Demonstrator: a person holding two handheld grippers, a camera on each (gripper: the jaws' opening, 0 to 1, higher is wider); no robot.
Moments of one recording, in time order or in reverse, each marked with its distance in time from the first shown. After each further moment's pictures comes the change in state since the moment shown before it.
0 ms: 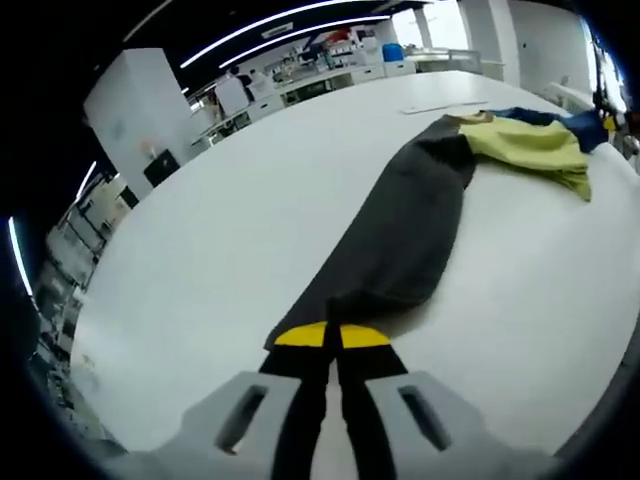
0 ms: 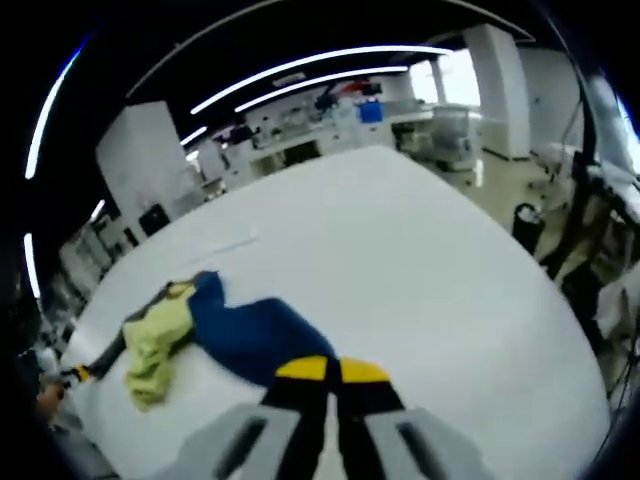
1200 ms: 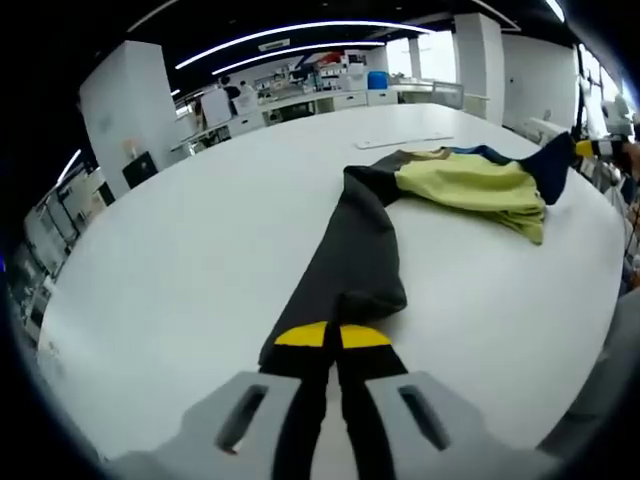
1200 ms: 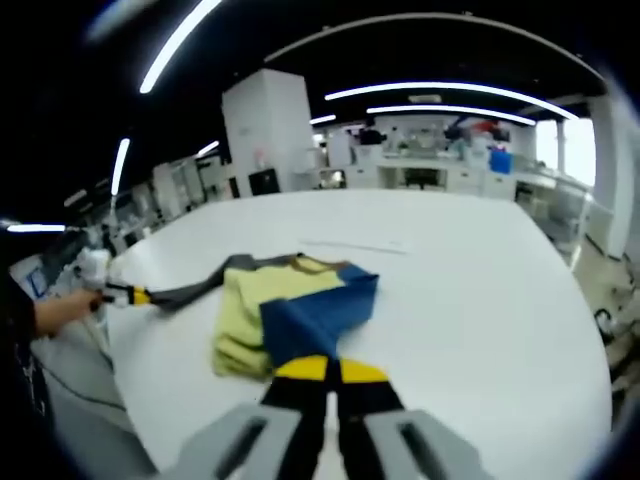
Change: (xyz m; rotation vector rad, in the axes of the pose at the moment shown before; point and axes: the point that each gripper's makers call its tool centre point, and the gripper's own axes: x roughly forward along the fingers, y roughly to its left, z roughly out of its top) left arm -0.020 -0.076 0.030 -0.095 -0.095 -0.117; right arm -0.017 0.151 -0.017 -0.455 -0.047 0.323
